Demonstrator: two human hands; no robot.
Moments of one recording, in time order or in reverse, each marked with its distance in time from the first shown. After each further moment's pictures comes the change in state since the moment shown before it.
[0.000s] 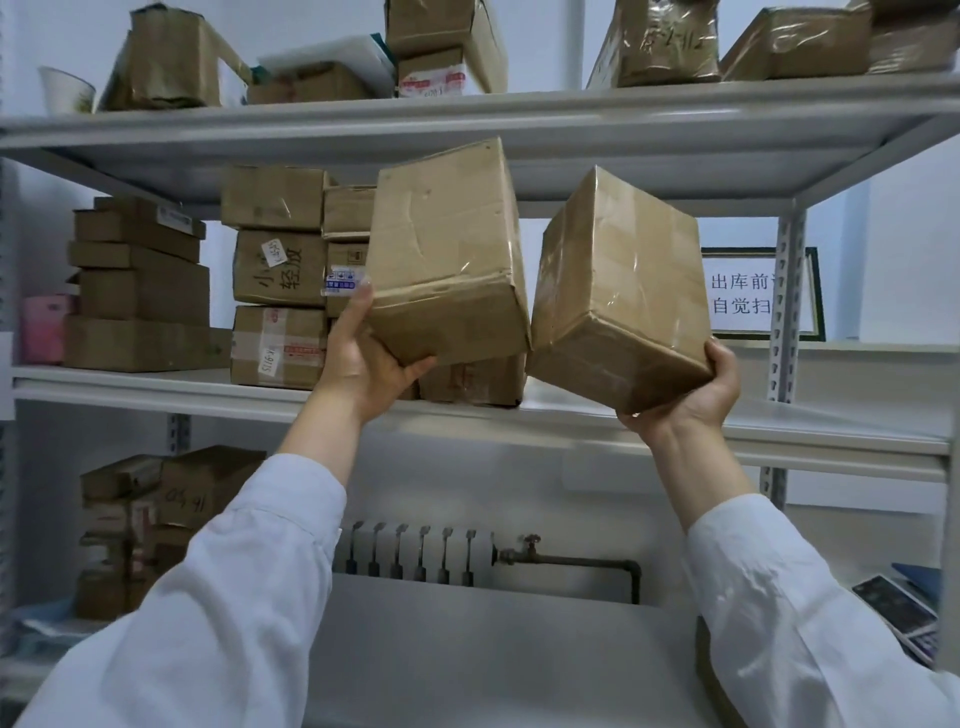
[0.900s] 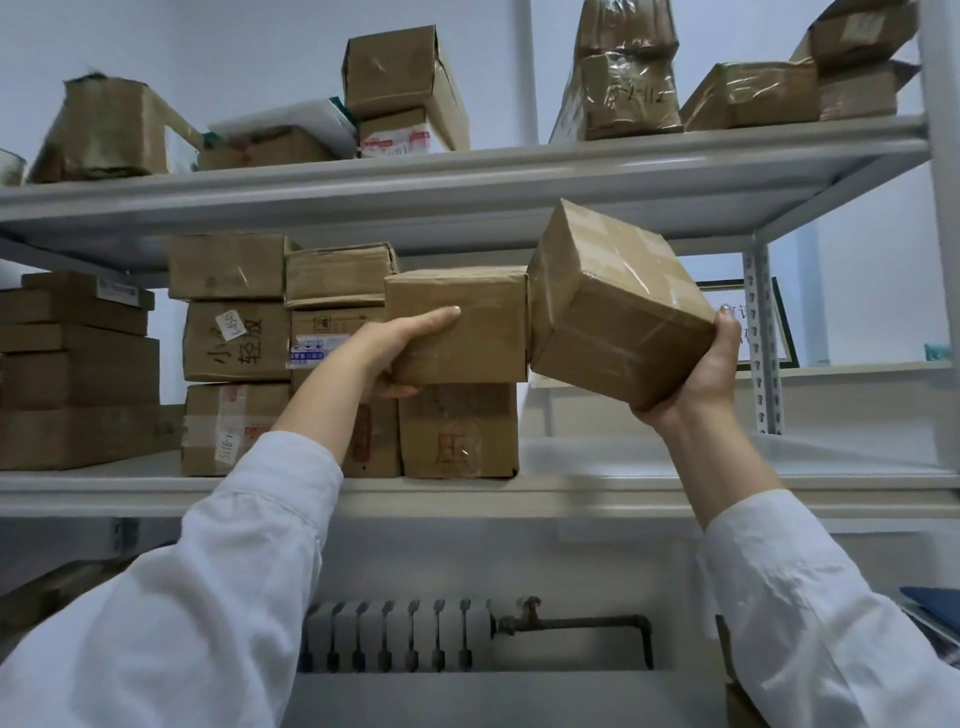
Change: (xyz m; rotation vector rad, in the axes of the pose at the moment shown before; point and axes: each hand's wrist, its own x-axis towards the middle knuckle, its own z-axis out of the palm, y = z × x) left_hand 0.082 0.043 0.040 0.856 0.148 -0.149; right_hand 0.032 -0.022 0.055 -0.147 -0.081 -0.167
